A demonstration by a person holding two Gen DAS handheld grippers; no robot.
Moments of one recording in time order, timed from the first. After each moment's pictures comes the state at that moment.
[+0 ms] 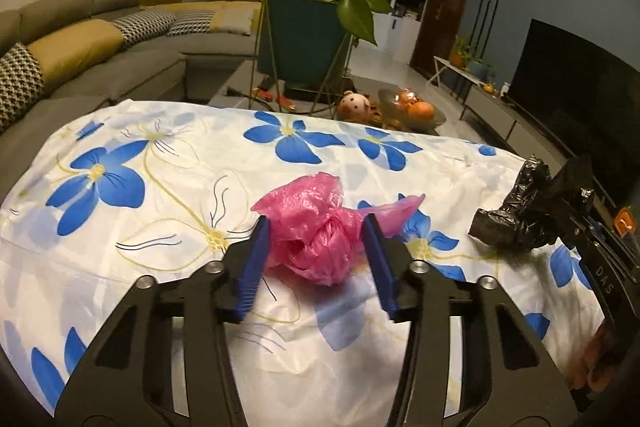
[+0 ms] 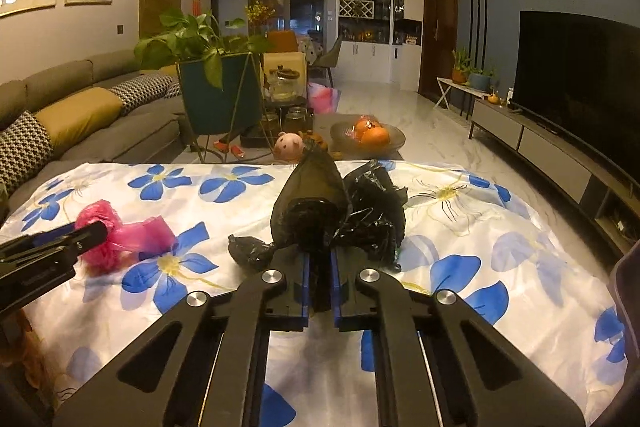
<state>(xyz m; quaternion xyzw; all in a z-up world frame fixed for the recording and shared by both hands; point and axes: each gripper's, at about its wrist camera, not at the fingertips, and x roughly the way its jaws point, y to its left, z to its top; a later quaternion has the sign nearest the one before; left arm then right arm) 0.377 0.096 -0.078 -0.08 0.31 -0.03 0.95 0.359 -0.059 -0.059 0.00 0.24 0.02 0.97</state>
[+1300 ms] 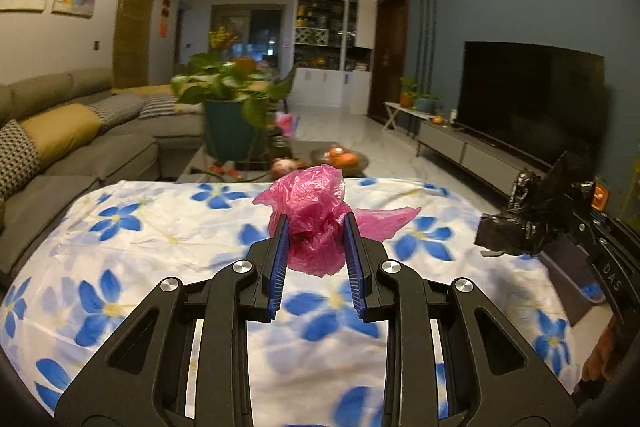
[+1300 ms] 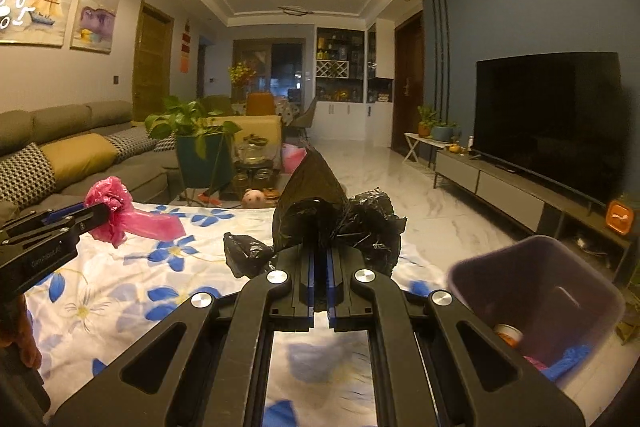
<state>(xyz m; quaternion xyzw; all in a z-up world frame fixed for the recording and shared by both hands) 0.216 -0.012 0.006 -0.02 0.18 -0.09 0.98 0.172 -0.154 0.005 0.00 0.13 -0.02 0.99</state>
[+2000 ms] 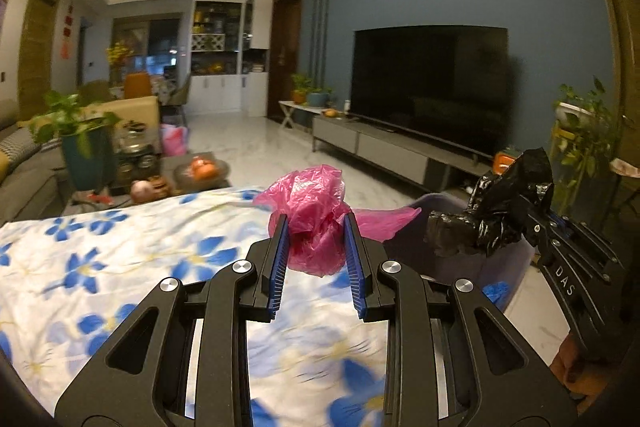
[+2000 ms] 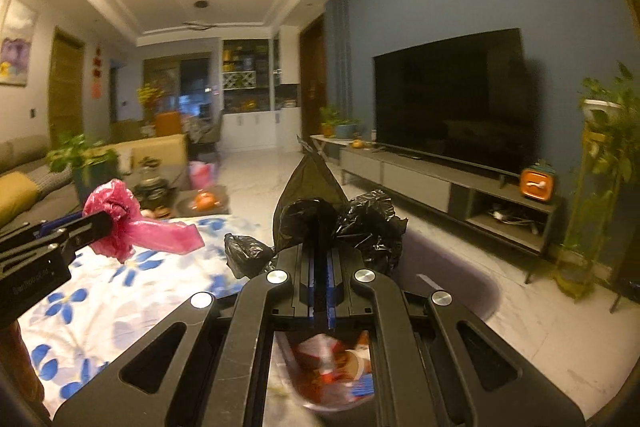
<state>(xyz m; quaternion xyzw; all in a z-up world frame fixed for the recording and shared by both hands) 0.203 -0.208 0.016 0.01 0.17 -0.27 0.95 0.118 -0.304 0.000 0.04 0.11 -0.19 0.98</state>
